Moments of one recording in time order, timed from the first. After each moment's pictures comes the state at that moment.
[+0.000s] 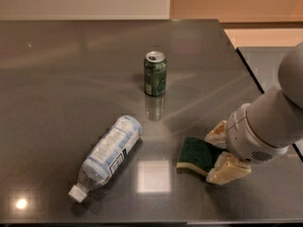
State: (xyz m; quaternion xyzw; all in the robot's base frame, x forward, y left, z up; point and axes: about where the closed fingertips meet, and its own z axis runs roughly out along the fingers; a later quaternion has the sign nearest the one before) arm 0.365 -0.138 0.833 -0.65 0.74 0.07 0.16
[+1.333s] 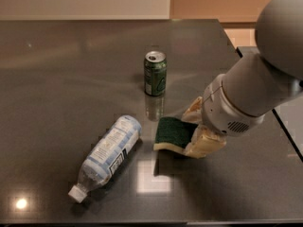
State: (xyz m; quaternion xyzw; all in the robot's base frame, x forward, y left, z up) arm 0.388 -0.088 0.880 -0.68 0.71 0.07 0.19
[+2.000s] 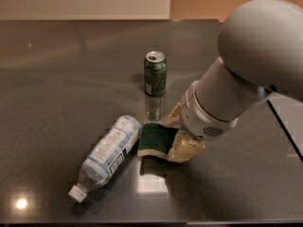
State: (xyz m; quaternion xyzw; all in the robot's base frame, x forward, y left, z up) arm 0.388 -0.052 0.864 -0.70 0.69 0.08 0.18
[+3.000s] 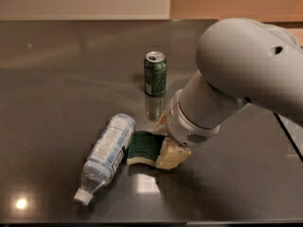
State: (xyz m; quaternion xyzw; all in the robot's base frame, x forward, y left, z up) arm 0.387 -0.027 0.846 -0.71 0.68 0.09 0.18
